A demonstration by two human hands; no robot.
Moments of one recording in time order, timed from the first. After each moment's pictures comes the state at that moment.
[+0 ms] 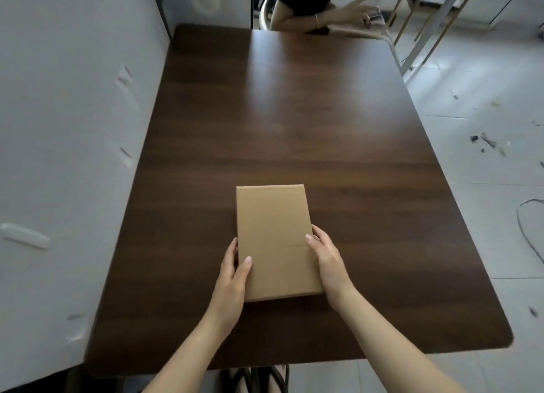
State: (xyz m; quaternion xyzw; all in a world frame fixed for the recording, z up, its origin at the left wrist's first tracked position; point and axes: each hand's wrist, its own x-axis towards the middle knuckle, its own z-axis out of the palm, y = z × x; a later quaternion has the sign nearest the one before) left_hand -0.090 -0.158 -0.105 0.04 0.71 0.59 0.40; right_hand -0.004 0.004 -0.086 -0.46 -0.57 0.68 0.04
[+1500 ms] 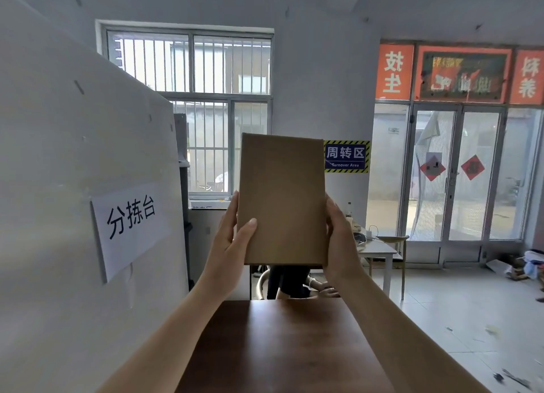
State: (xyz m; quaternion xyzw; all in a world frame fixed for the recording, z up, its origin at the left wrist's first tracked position) left_hand -0.160 -0.082 0.364 0.47 0.51 0.72 0.00; right_hand -0.064 0.057 0.377 -0.03 -0.59 0.67 0.45
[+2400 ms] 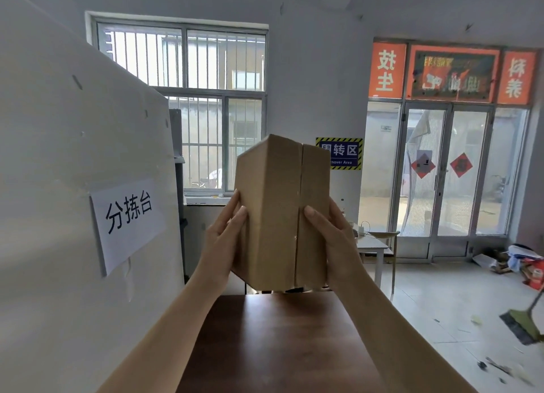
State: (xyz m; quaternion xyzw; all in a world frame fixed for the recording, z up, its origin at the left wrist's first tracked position) left_hand -0.154 -0.099 0.367 0.43 0.55 0.72 0.03; right_hand -0.035 0.035 0.372 0.01 -0.59 0.68 0.43
